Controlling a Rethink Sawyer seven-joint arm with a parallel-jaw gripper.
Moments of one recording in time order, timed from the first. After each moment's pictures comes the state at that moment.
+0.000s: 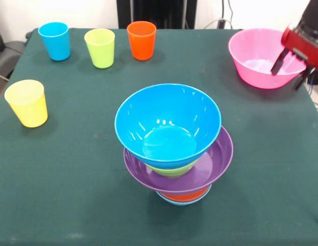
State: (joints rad) arm 0.37 -0.36 -0.31 1.26 0.15 0.78 2.79
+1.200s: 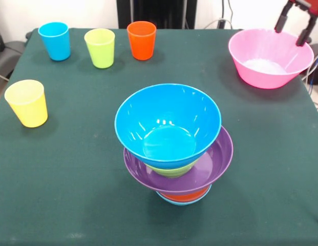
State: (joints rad) arm 0.37 -0.58 -0.31 1.51 0.17 0.68 2.79
